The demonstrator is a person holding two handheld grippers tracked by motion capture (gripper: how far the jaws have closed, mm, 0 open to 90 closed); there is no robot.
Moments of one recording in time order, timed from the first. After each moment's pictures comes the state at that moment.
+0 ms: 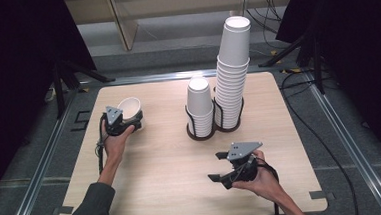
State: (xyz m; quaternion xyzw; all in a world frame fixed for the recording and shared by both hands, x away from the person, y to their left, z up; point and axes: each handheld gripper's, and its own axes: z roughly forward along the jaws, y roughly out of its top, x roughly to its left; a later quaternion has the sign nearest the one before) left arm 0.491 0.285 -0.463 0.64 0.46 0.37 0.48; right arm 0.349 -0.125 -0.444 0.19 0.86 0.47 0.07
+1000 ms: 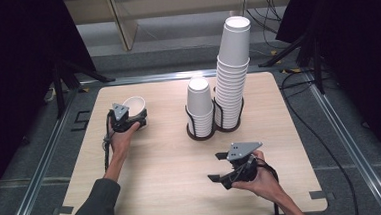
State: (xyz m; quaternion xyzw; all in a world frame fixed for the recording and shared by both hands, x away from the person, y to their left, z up) left arm 0.509 0.274 -0.472 0.65 0.47 0.38 0.46; right arm 0.350 -0.125 -0.444 0.19 0.86 0.47 0.07
